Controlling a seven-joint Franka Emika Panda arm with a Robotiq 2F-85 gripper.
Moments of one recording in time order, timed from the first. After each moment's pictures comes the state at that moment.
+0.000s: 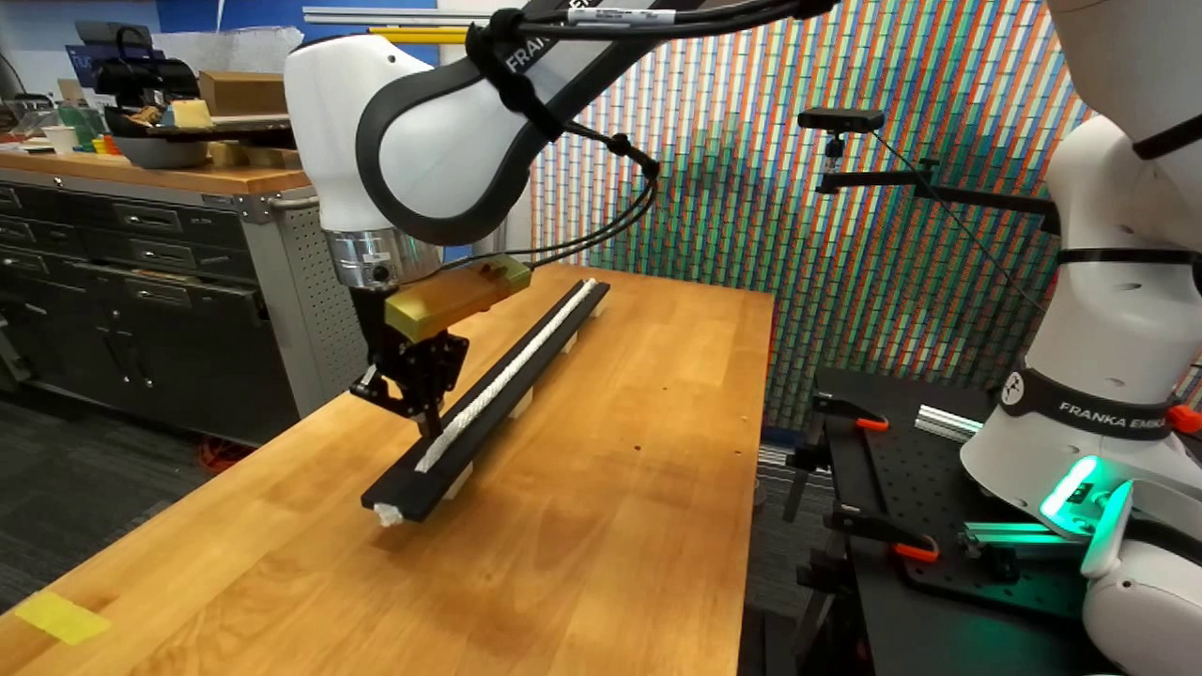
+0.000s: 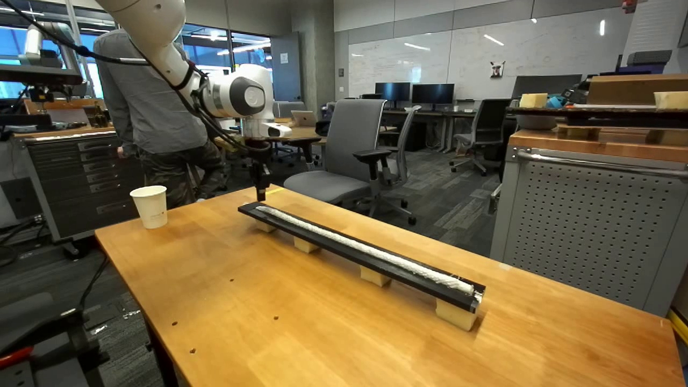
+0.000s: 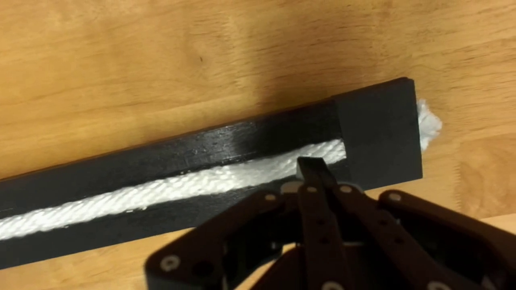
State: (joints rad) arm 0.29 0.71 0.05 -1.55 -0.06 2.19 0.59
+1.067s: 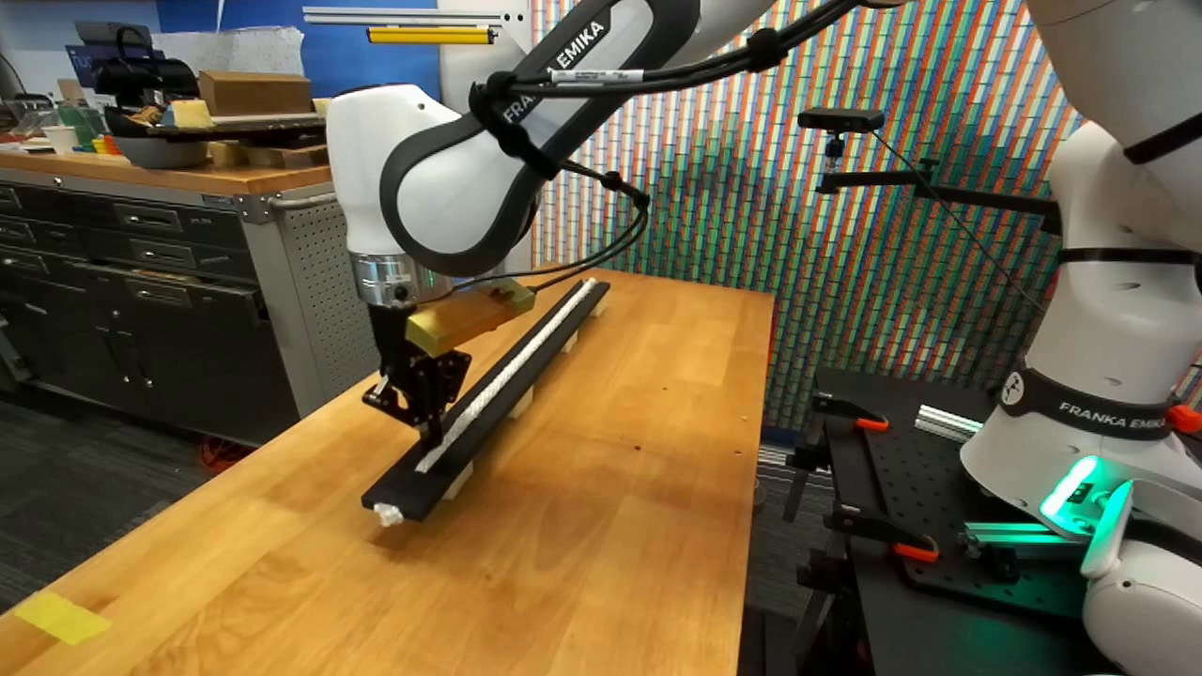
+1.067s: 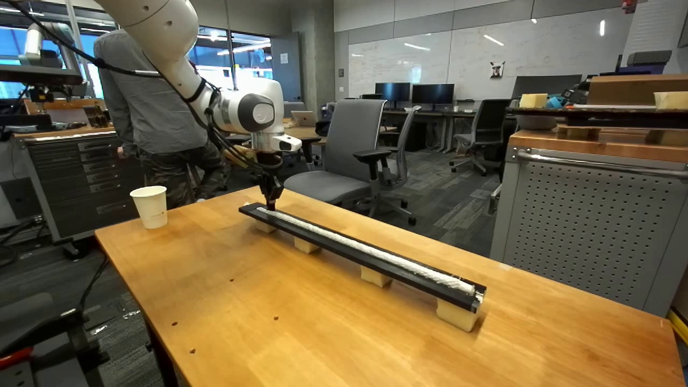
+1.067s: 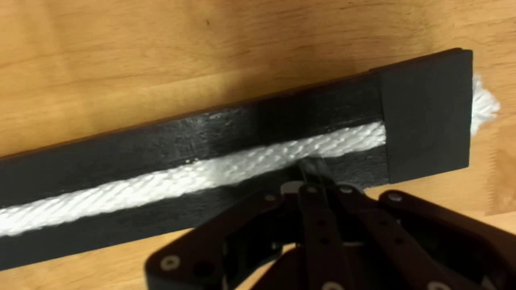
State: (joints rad) arm 0.25 0.75 0.05 -1.58 -0.01 2.31 0.49
